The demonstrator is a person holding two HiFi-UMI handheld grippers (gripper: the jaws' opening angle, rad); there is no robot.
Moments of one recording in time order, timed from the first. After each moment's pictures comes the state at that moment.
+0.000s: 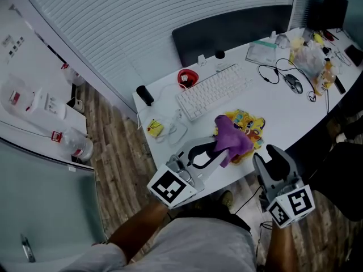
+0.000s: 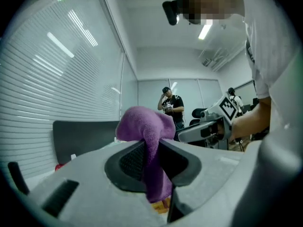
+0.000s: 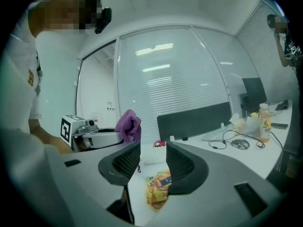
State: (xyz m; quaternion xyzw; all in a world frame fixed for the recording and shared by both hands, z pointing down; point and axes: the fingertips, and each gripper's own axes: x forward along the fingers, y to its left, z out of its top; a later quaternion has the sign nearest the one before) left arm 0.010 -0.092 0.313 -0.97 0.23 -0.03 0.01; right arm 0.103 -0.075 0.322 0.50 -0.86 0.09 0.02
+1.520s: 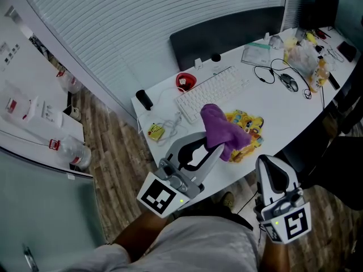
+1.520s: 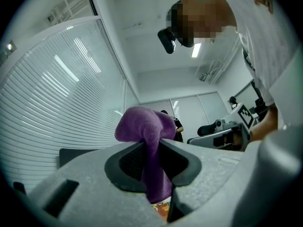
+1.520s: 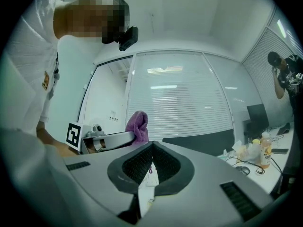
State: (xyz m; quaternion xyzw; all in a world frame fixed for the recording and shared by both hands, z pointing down) left arm -0.023 -0.080 0.242 -0.96 0.25 0.08 0.09; right arm 0.063 -0.034 0.251 0.51 -0.86 -0.03 -0.05
